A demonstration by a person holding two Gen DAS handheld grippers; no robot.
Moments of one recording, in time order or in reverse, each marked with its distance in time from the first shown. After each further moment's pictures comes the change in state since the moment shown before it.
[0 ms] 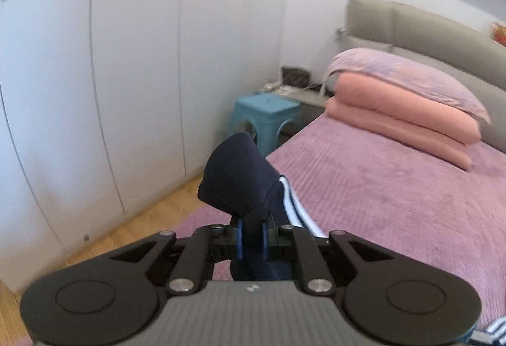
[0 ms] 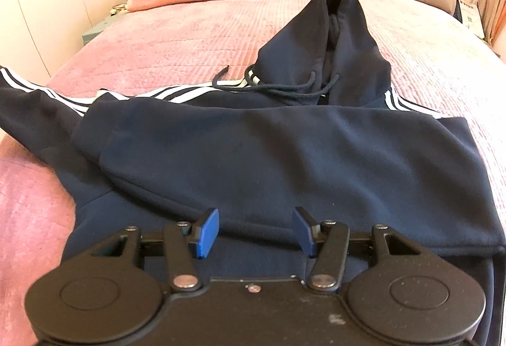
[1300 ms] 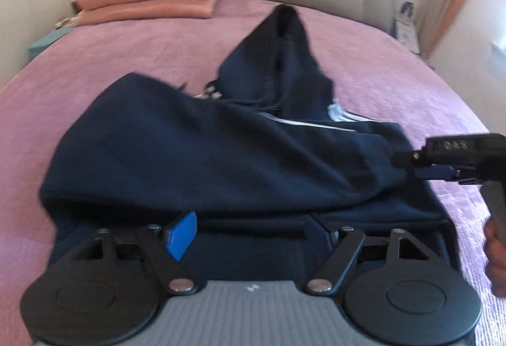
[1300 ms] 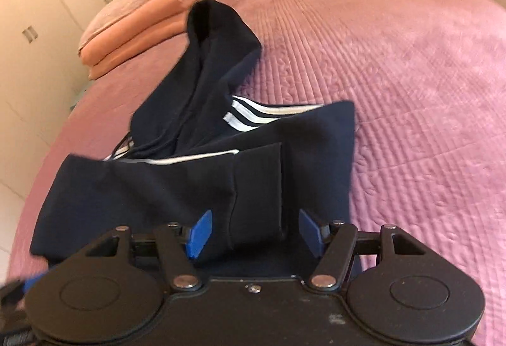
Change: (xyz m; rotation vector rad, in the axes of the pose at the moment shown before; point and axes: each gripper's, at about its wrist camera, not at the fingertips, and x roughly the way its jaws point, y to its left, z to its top) left arm -0.215 -0.331 -0.213 0.334 0.372 -0.540; right arm 0.011 -0.244 0.029 0.292 -0.003 0.166
